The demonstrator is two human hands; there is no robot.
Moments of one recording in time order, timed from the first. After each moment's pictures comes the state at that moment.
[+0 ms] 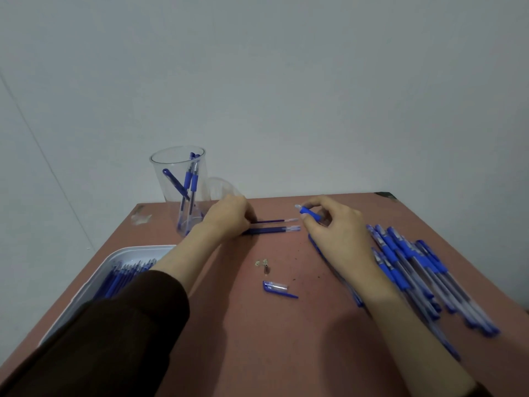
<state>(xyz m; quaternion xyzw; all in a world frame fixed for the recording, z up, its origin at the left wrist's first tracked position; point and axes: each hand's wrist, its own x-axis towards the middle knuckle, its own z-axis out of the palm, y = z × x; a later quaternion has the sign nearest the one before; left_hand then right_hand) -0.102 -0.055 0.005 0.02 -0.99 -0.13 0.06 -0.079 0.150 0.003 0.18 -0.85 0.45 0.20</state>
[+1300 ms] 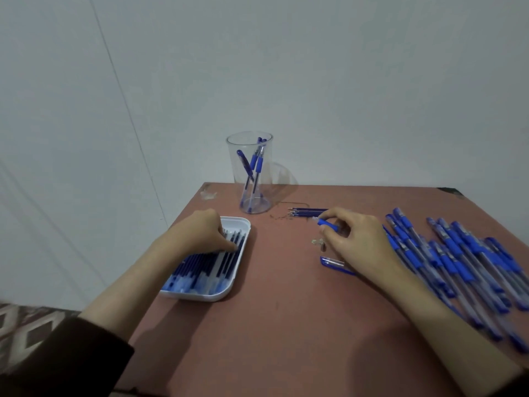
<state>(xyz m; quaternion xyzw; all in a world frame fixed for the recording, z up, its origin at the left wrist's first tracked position) 0.044 -0.123 0.018 0.23 -0.96 -0.13 -0.04 -0.046 0.117 -0.014 0.31 -0.86 0.38 0.13</state>
